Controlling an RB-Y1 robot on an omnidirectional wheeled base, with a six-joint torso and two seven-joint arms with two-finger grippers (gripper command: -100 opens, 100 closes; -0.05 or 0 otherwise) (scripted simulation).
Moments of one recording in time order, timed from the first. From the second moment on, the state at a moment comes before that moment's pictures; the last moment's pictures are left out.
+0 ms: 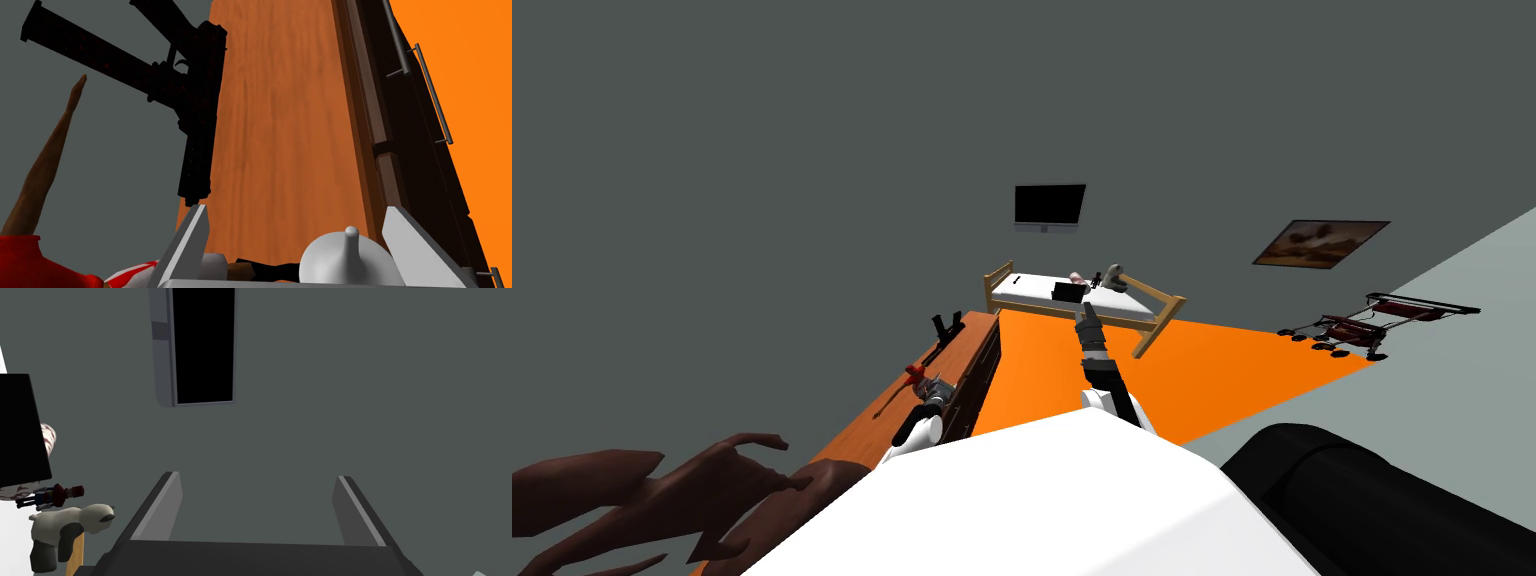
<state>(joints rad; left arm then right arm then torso) 0.05 0.10 0.07 -1.05 0.46 -0.04 0.38 0.52 0.01 -0.01 -2.25 0.03 -0.37 0.06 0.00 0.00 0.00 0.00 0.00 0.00</state>
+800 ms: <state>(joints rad) 0.00 0.09 0.07 -0.90 0.50 -0.02 0.44 0.52 0.01 -0.01 -2.25 0.03 -0.37 0.06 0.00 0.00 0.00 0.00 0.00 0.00</state>
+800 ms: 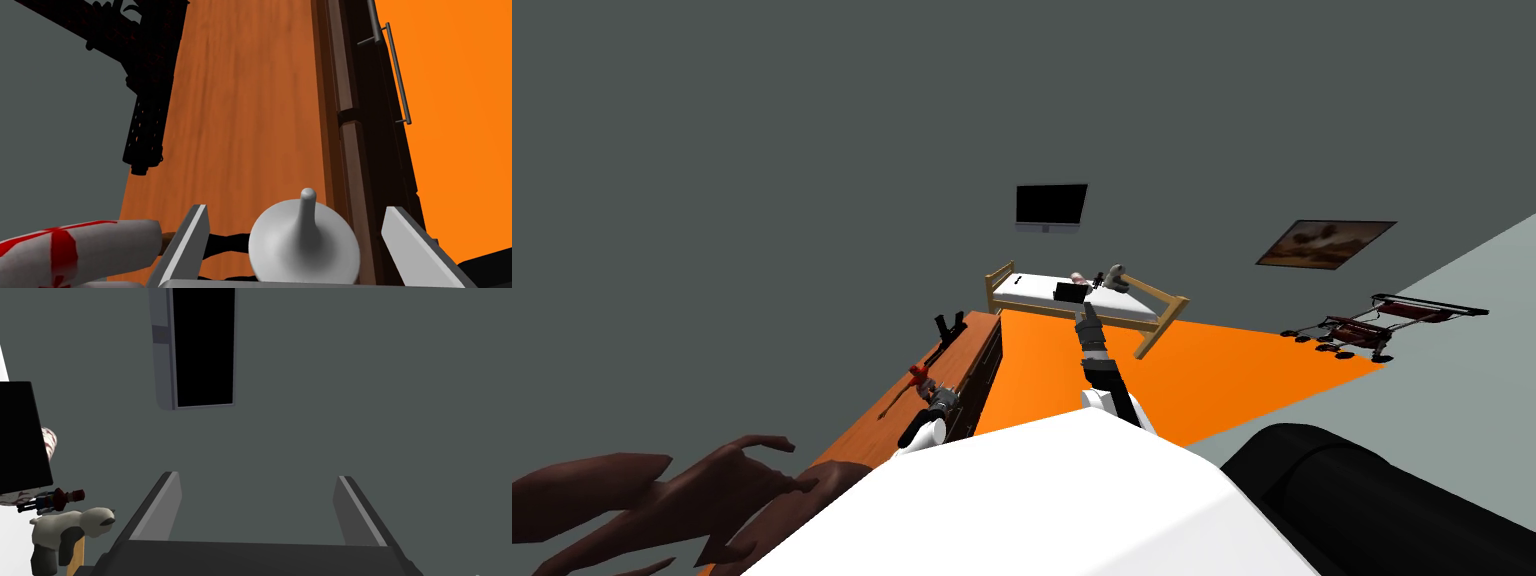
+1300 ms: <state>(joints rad) -0.01 0.10 0.07 -0.82 0.52 -0.09 0.47 0.52 0.01 -0.01 -2.25 0.03 -0.37 0.06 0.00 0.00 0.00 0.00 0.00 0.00</state>
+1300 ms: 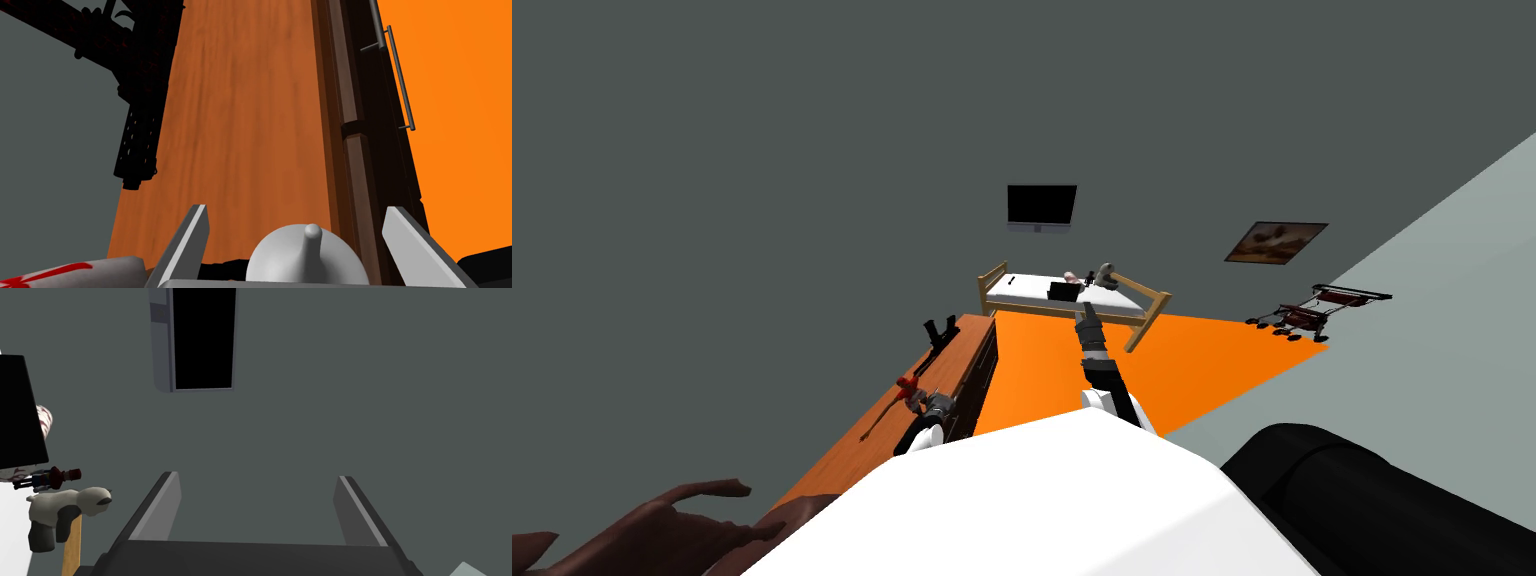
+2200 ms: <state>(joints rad) 0.00 0.09 0.08 -0.87 0.51 -0.06 0.45 0.52 0.01 -0.01 -2.25 0.03 -0.37 0.06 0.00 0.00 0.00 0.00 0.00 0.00</state>
